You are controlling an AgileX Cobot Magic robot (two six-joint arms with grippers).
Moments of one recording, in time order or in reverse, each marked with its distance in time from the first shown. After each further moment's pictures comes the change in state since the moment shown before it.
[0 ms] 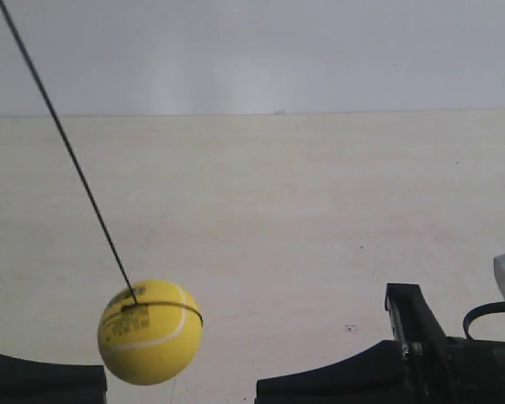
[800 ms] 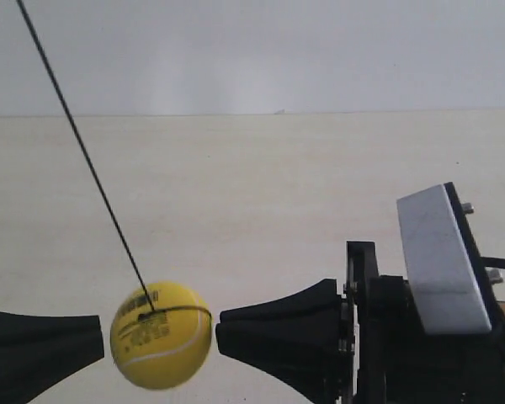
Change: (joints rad) left arm 0.000 0.000 0.000 -0.042 0.165 -0.008; right arm 0.000 0.179 -0.133 0.049 0.071 -0.052
